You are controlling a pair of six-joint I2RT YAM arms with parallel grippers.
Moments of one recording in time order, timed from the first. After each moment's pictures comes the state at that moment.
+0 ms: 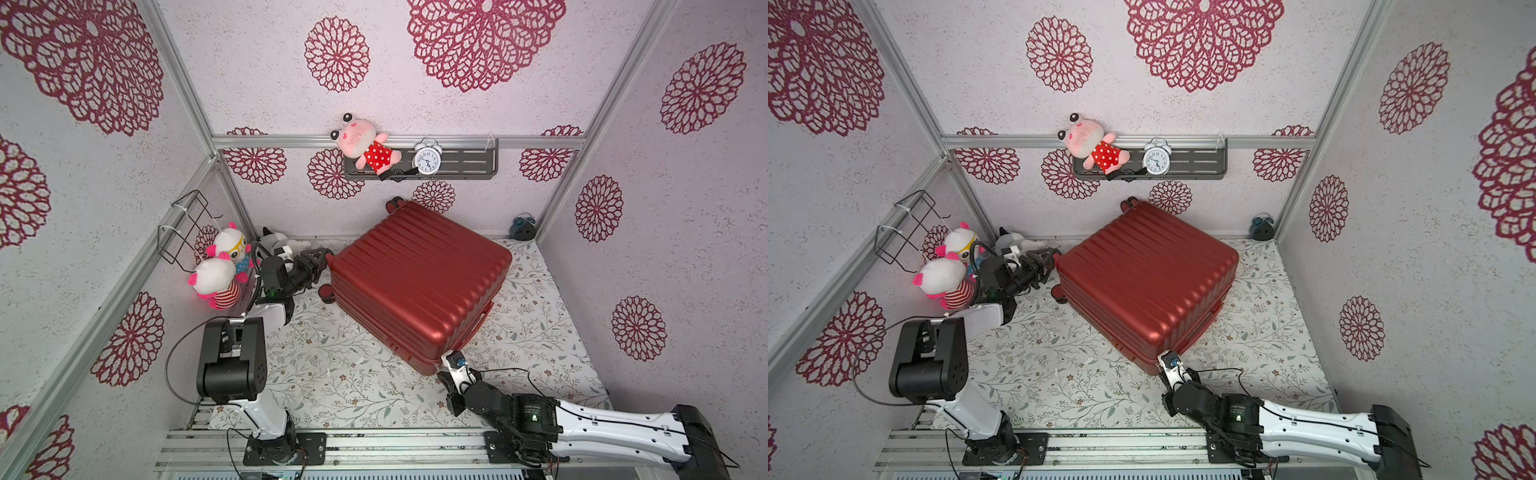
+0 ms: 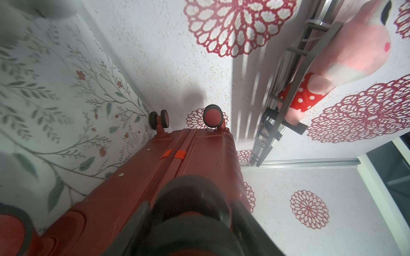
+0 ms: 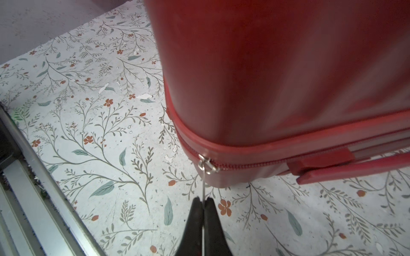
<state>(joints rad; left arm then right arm) 0.07 1.63 0.82 0.63 0.56 -1.25 1.36 0.67 0.32 -0.30 0.55 0.47</state>
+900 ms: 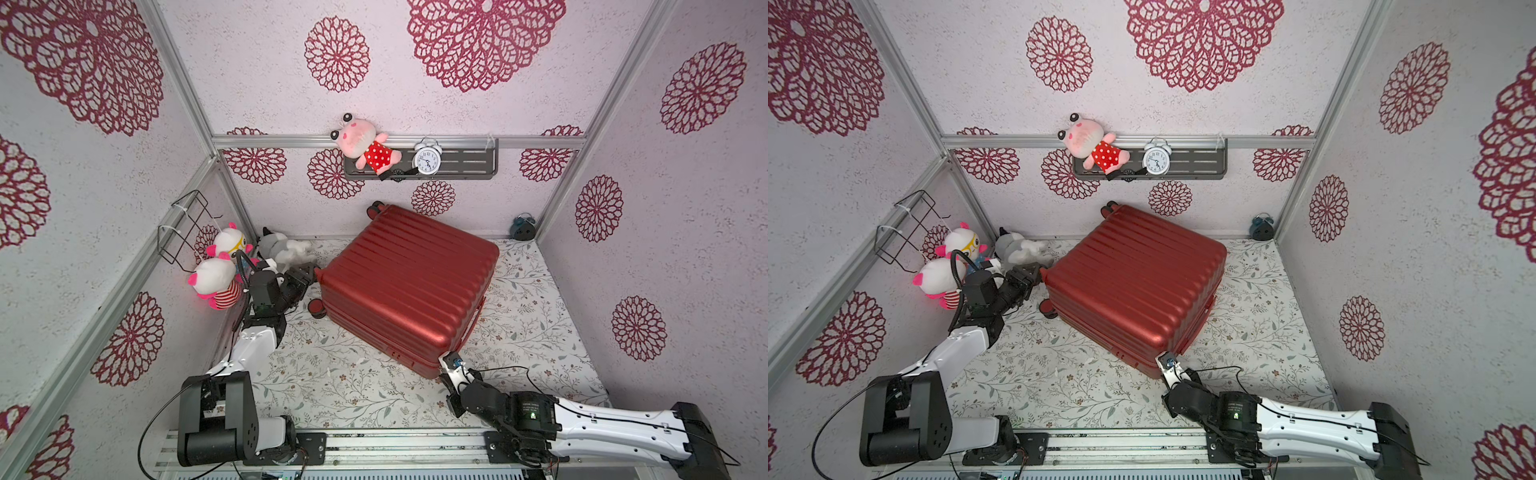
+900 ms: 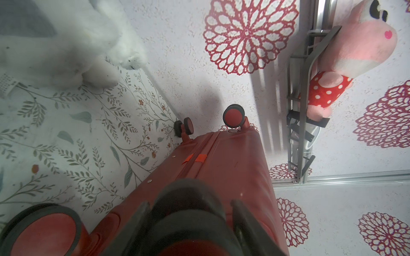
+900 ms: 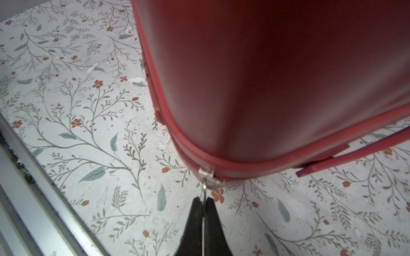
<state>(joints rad) 0.08 1.34 0.71 0.32 0.38 -1.02 1.37 0.75 0.40 -0.40 0.52 0.47</state>
